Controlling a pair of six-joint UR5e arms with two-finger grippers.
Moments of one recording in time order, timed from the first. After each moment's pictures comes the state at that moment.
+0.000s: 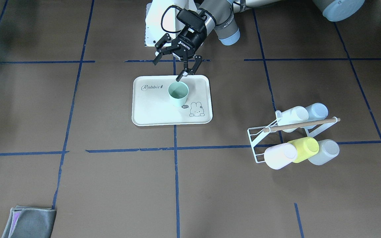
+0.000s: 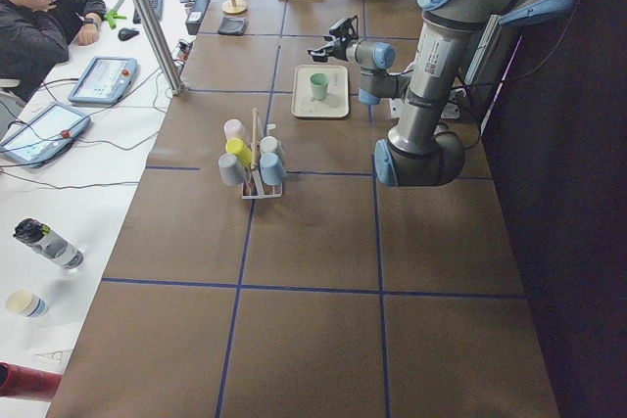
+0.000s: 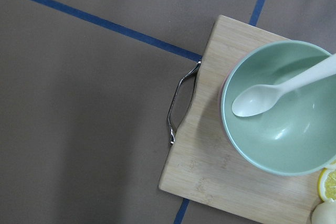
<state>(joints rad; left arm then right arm) -0.23 -2.14 -1.61 -2.78 -1.00 -0.52 1.45 -1.65 1.77 -1.58 2.29 -0.18</state>
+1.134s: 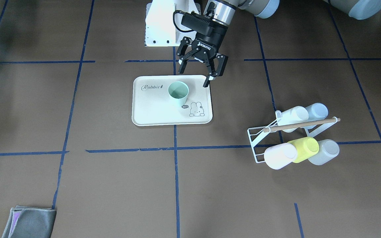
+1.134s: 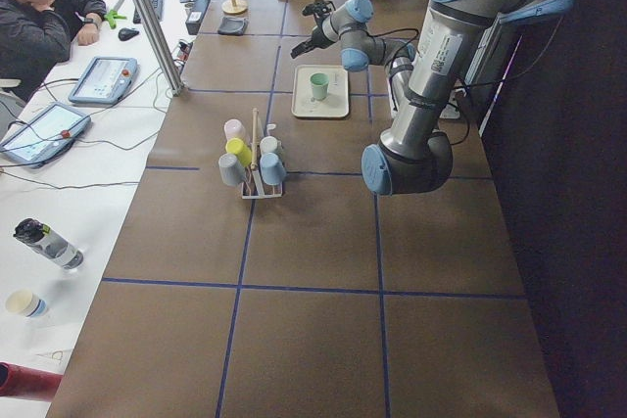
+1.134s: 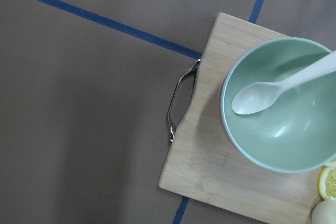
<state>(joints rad) -0.46 -2.10 -2.01 -1.86 -1.40 -0.51 1.45 -1.66 1.78 -1.58 2.29 -0.18</state>
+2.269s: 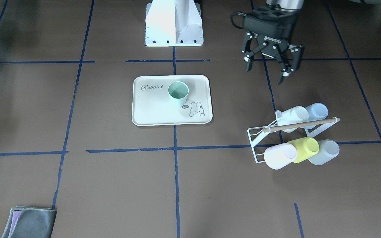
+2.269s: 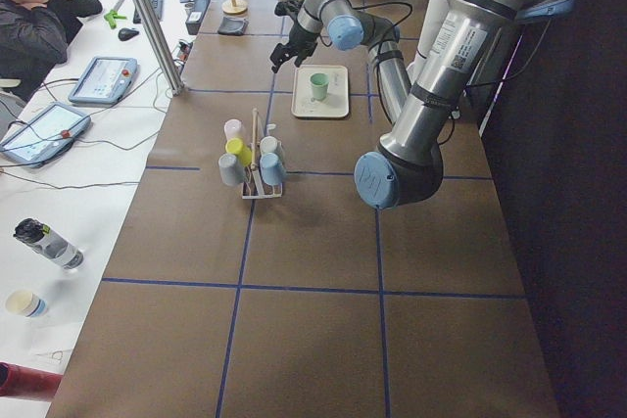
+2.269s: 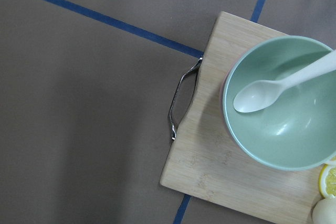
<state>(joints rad) -0.84 -2.05 -2.14 -1.41 -1.81 -0.29 1.45 -1.67 1.79 -1.58 2.29 -0.18</state>
